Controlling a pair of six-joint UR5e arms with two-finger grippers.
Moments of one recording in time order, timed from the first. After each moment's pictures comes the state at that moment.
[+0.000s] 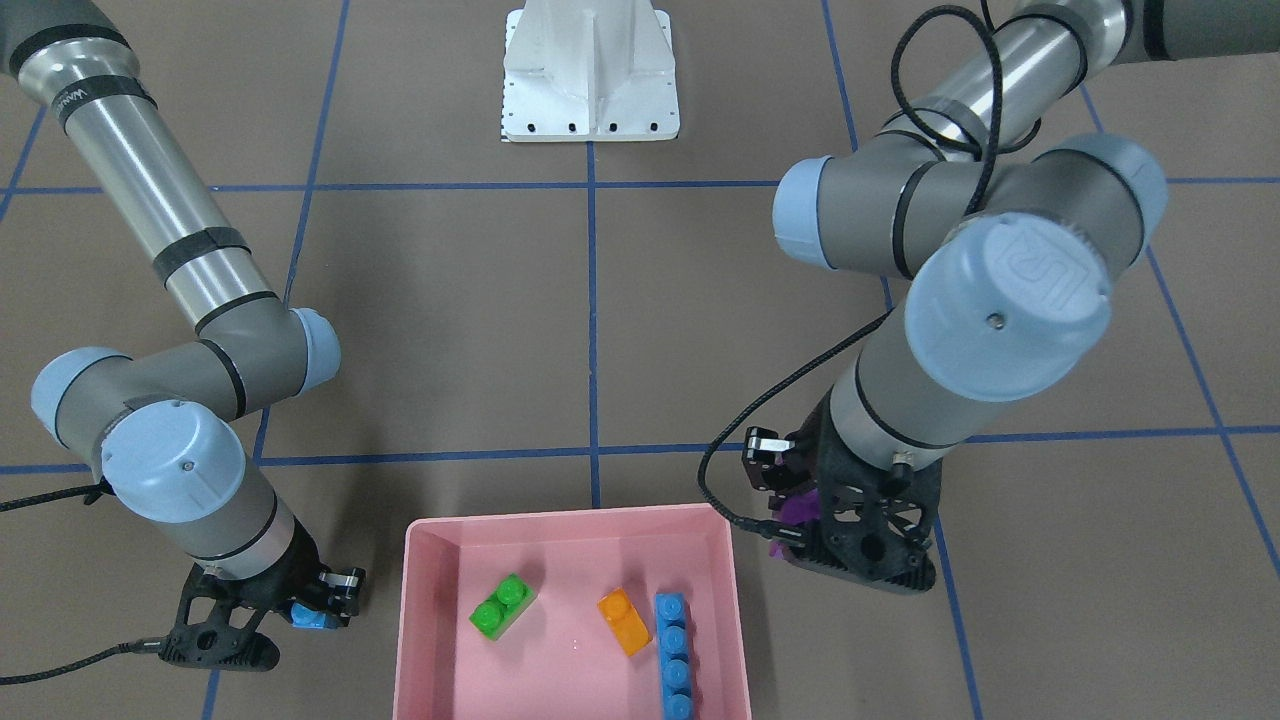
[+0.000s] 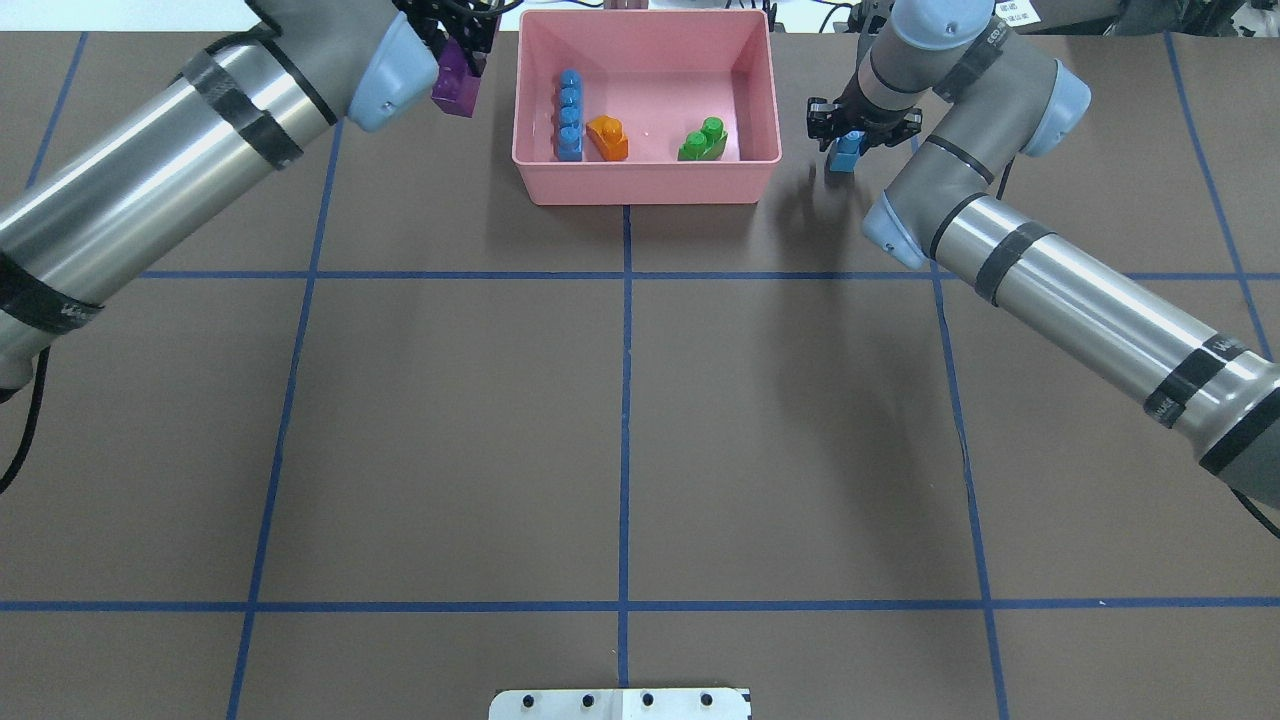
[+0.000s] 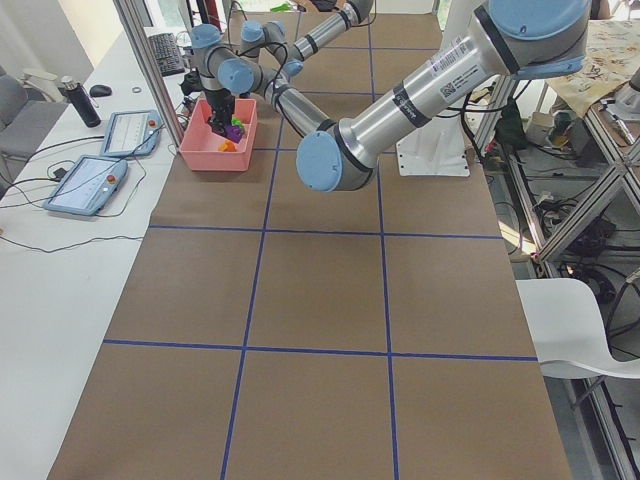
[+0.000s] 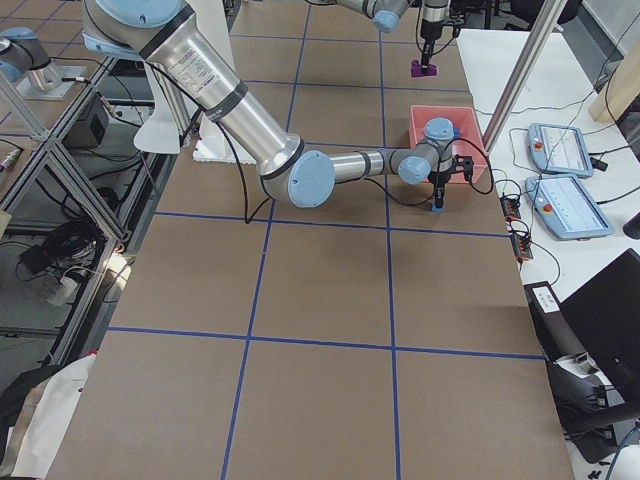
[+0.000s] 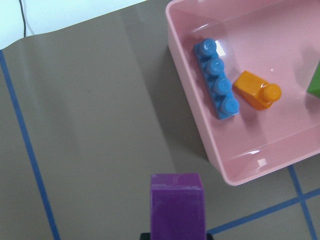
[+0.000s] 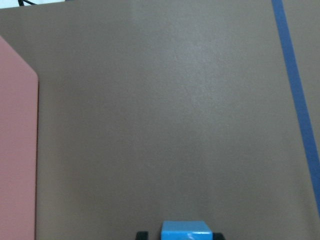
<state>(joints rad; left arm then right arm) -0.99 -2.63 -1.12 -1.64 -2.21 -0.57 0.93 -0.71 0.83 -0.96 1.95 1.00</state>
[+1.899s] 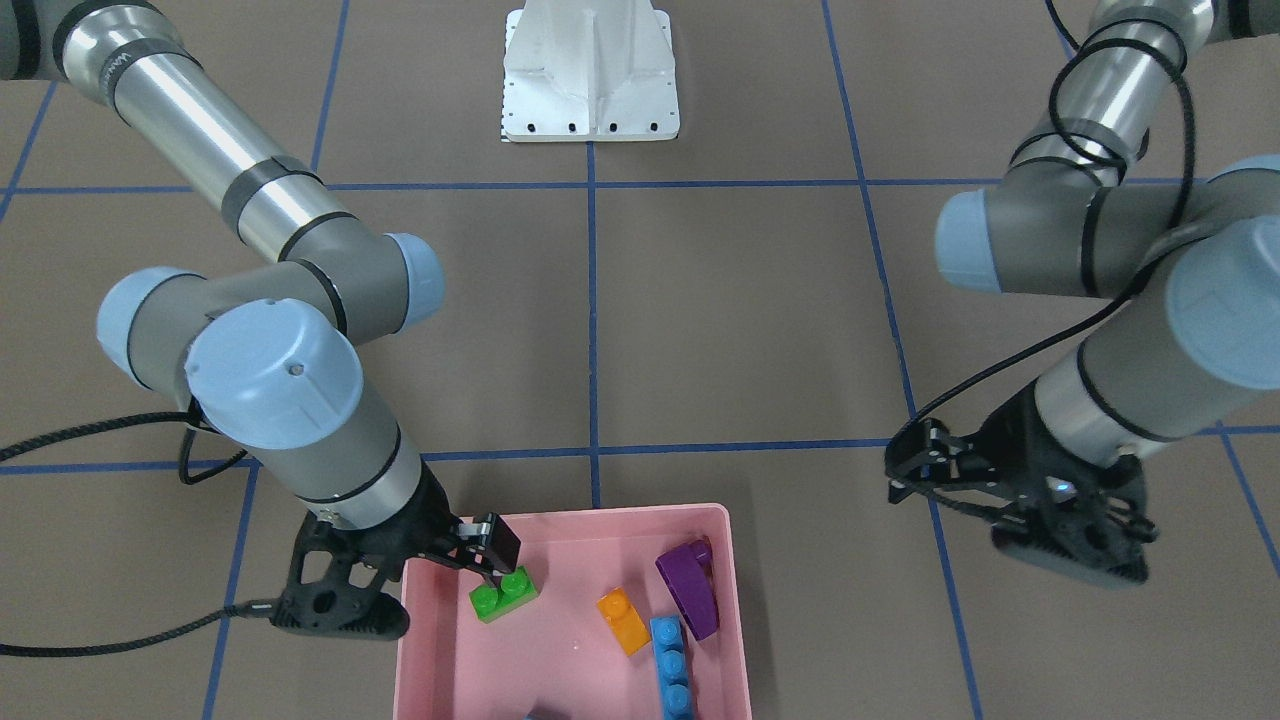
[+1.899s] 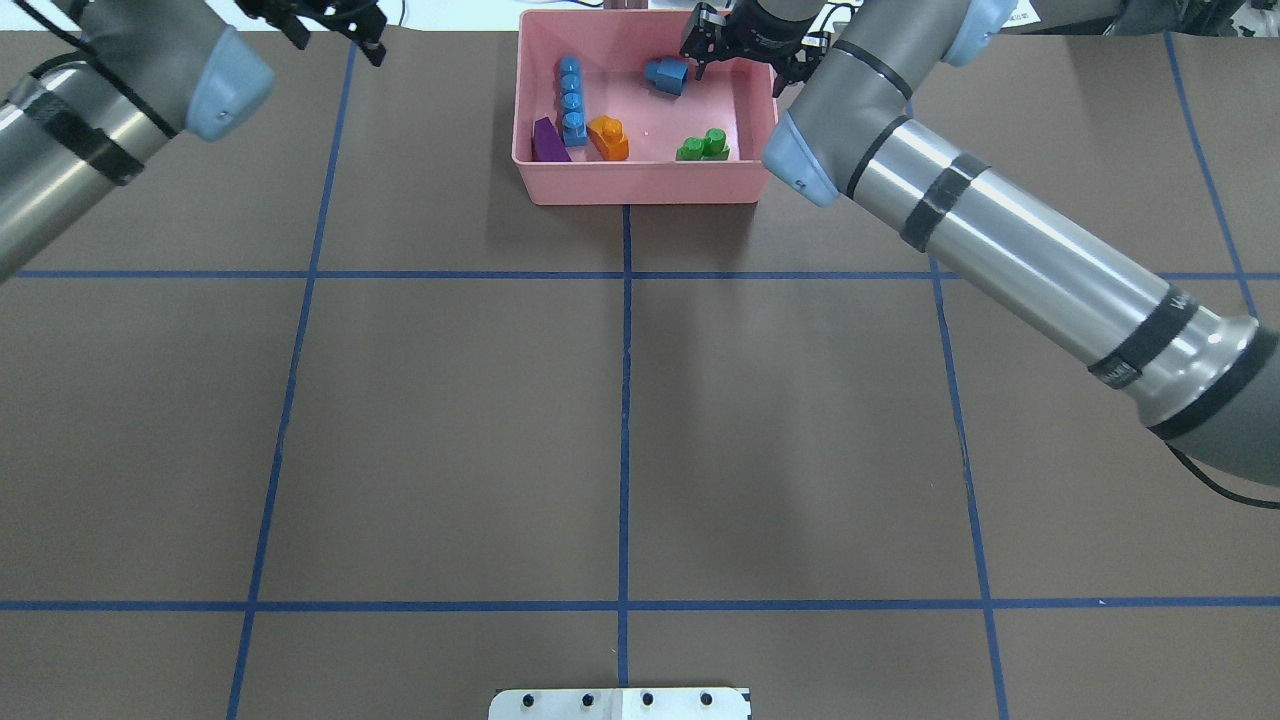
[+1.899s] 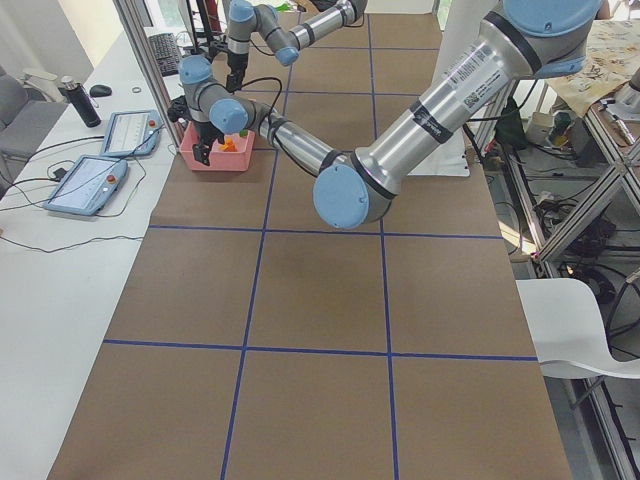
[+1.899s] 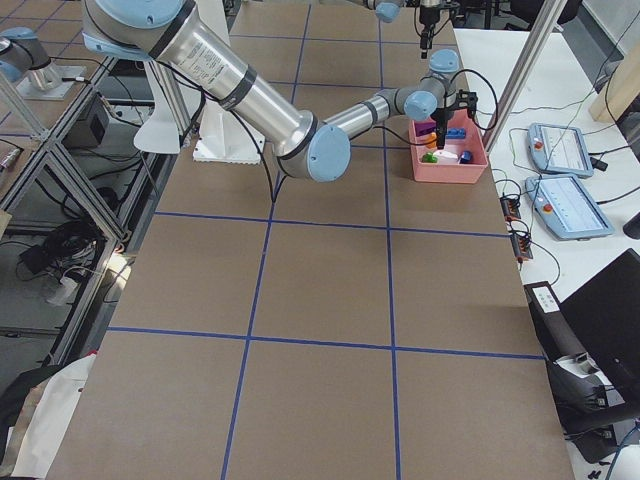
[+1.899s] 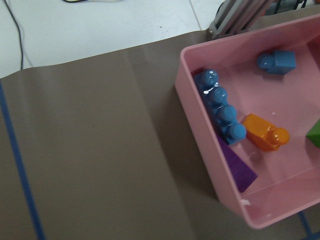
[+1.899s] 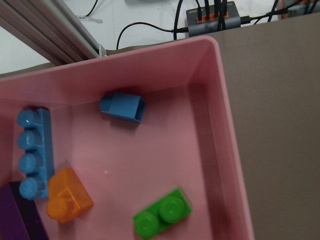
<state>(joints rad) -1.14 -2.31 -1.33 -1.71 -2.30 -0.37 0.94 -0.64 1.12 -1.23 2.07 1.11</state>
